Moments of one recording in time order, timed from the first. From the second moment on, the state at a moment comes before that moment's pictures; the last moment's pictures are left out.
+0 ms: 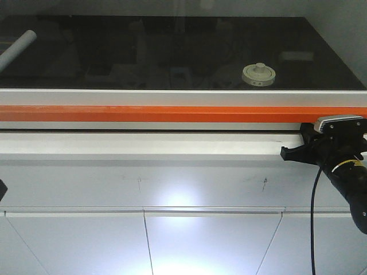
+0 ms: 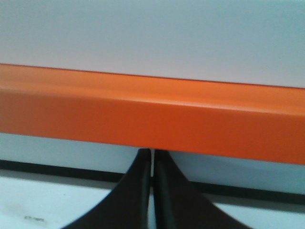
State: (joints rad) left arm -0.01 0.77 -0.26 0.19 -0.45 -0.20; right arm -0.04 1.82 -0.57 -0.18 -0.99 0.02
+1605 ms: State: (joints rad) left arm -0.01 1.65 -0.47 0.09 -0.93 0.00; right arm -0.04 1.83 -0.57 -0.18 -1.06 0.02
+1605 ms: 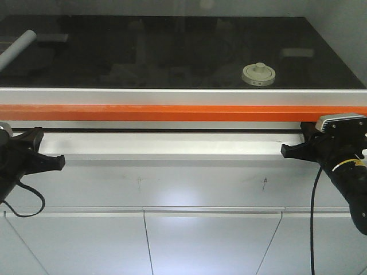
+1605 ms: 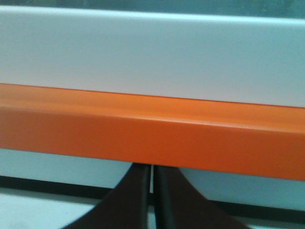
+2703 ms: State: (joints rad) left arm -0.01 1.80 -0.64 0.09 -0.94 0.02; right arm -0.04 1.83 -0.57 -0.18 -1.06 0.02
